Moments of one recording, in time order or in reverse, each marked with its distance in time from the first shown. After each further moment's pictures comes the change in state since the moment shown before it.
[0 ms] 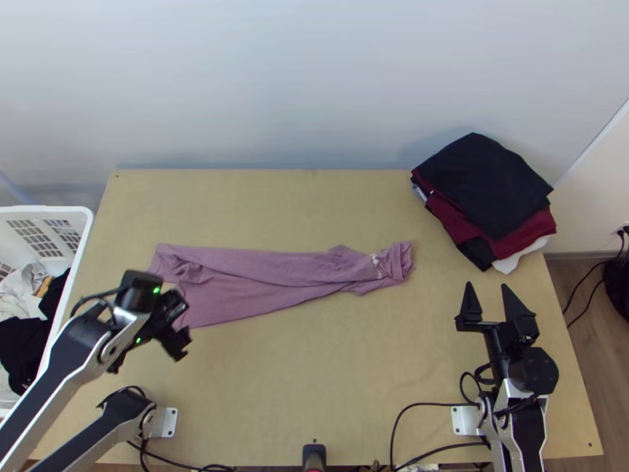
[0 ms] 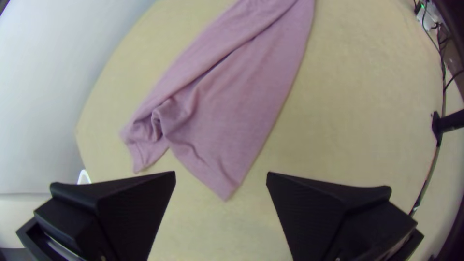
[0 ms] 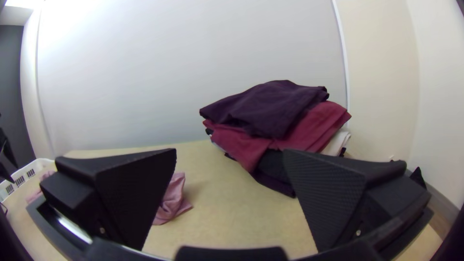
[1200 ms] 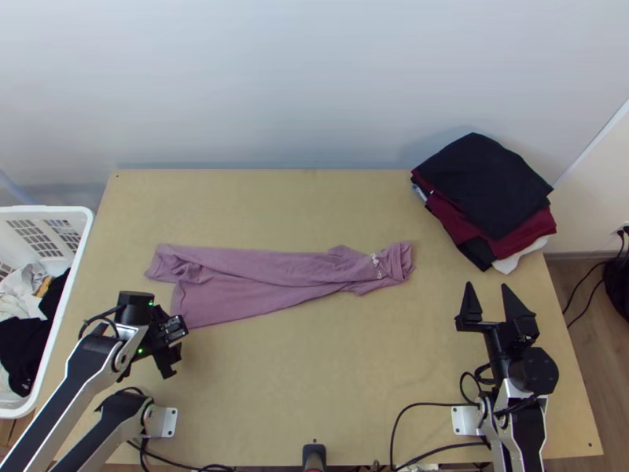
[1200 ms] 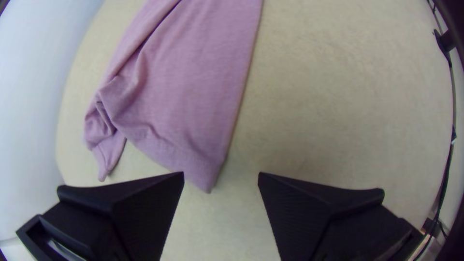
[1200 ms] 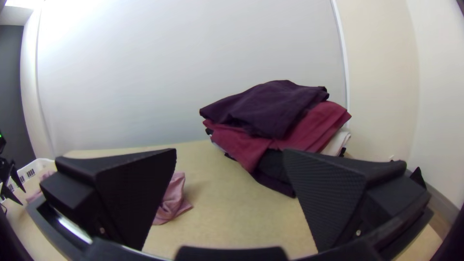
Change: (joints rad) left arm 0.190 -0.008 -0.292 0.224 0.120 0.396; right arm 0.000 0.000 0.000 0.000 0.000 0.000
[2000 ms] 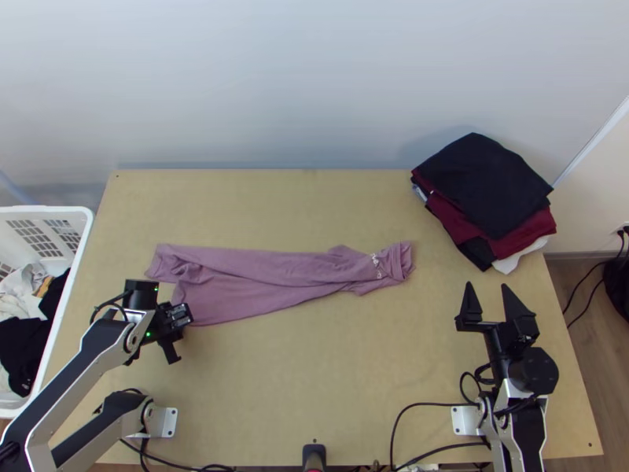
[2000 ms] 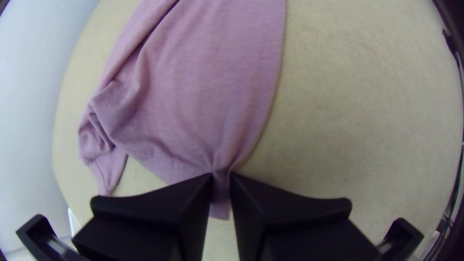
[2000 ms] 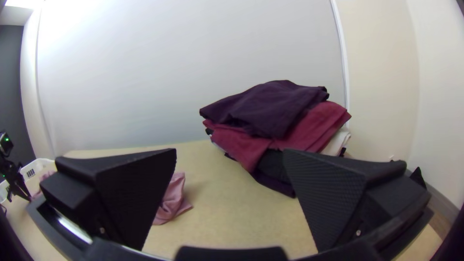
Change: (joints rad) left arm 0.058 0.204 -0.006 0.210 0.034 0.088; right arm 0.000 0.000 0.000 0.000 0.000 0.000
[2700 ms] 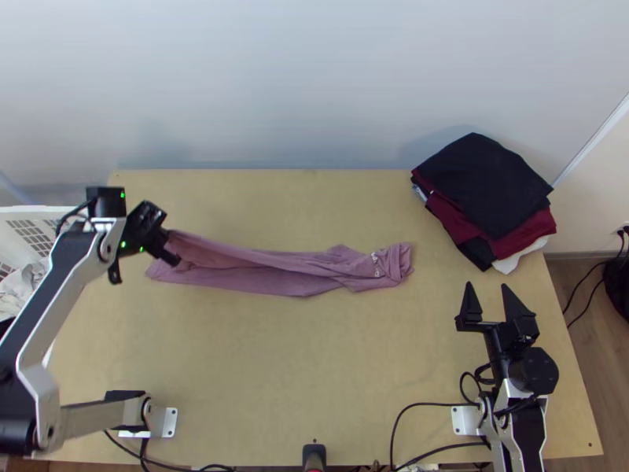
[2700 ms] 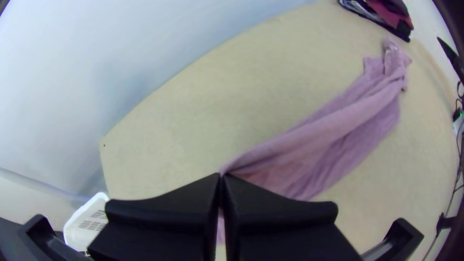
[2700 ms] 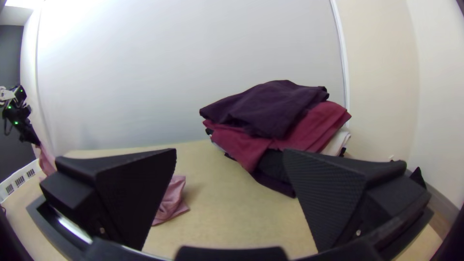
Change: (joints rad) left arm 0.124 0.370 0.692 -0.085 0.086 -0.460; right arm 0.000 0.000 0.000 0.000 0.000 0.000
